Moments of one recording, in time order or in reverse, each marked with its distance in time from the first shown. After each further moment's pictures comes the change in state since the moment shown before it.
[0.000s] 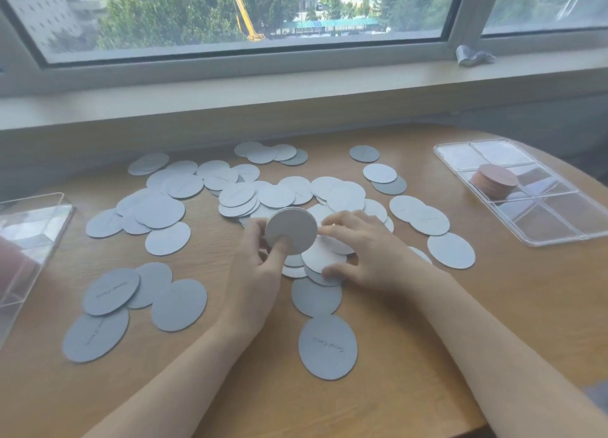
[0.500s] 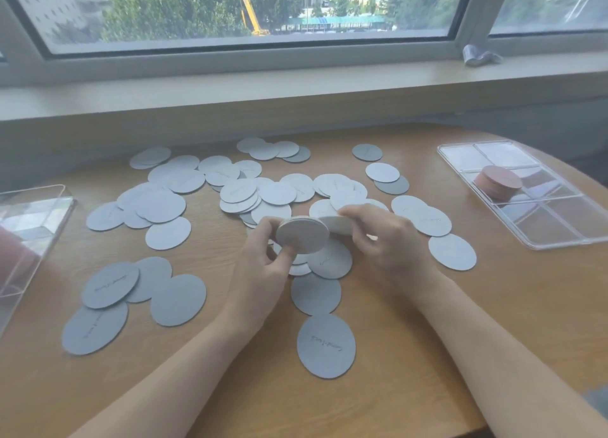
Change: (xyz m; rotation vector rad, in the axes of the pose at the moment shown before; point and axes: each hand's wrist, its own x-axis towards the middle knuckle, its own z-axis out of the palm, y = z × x) left_hand 0.001 -0.005 0.001 0.072 -0.087 0.084; right_hand -0.007 0.003 0.000 0.127 0.561 0.007
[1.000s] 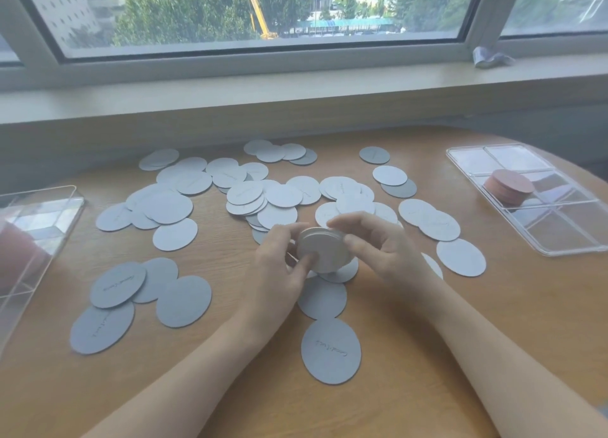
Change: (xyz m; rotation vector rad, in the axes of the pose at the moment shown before) left_hand -0.002 0.002 0.008 0.217 -0.005 0.145; right_hand -0.002 -0.021 -0.006 0.702 -0.288 0.320
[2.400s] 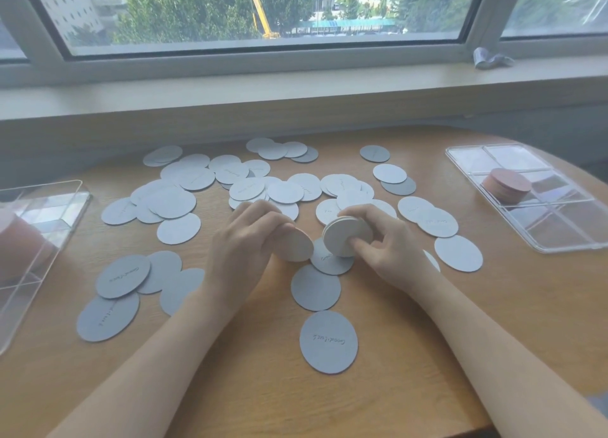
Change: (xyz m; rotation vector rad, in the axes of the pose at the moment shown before) left_hand 0.020 -0.030 -0.038 0.460 0.166 0.422; right_hand 0.002 0.019 -0.008 -0.336 0.082 0.038
